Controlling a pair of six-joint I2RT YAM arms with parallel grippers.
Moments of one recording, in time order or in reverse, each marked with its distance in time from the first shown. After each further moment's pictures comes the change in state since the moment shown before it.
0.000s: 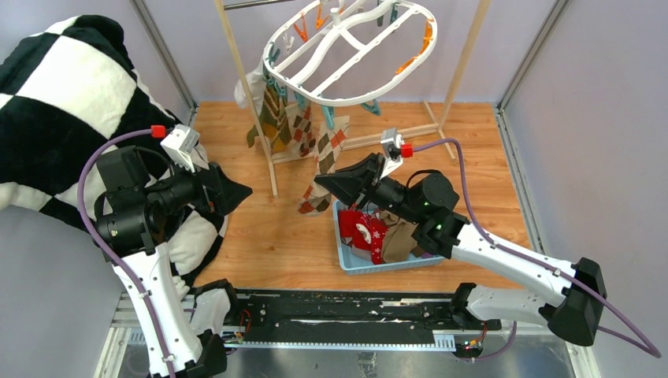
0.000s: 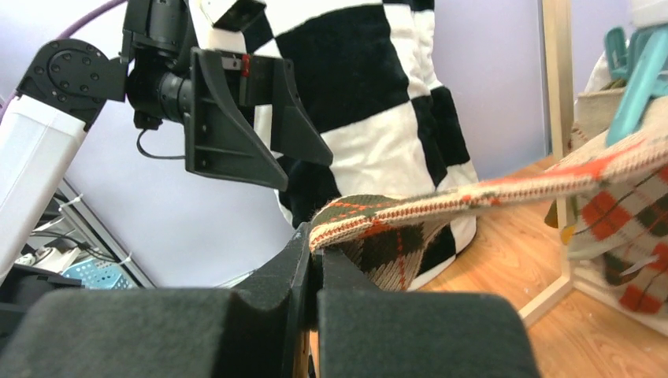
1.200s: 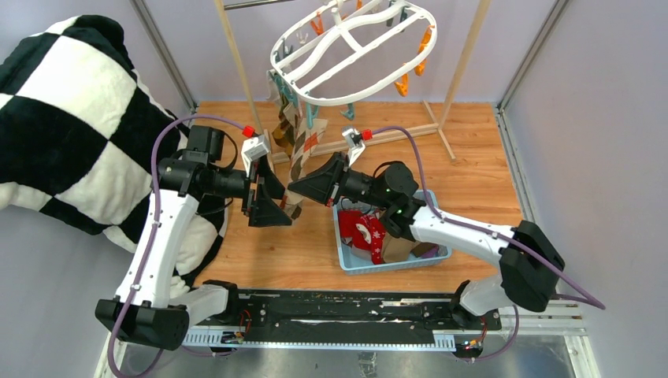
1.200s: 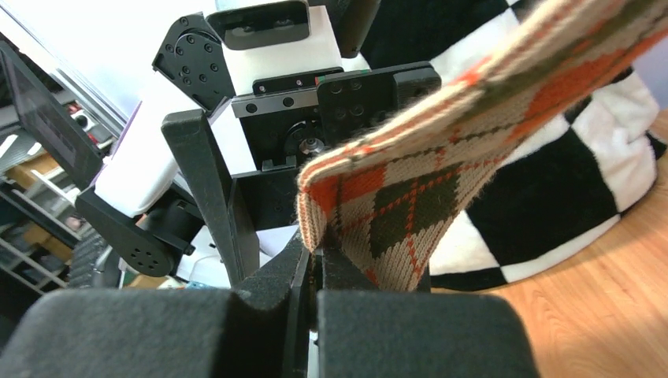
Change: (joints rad) left arm -0.505 0.239 -0.142 -0.017 0.340 0.322; right arm -0.055 0.299 0.031 0.267 -0.245 0.406
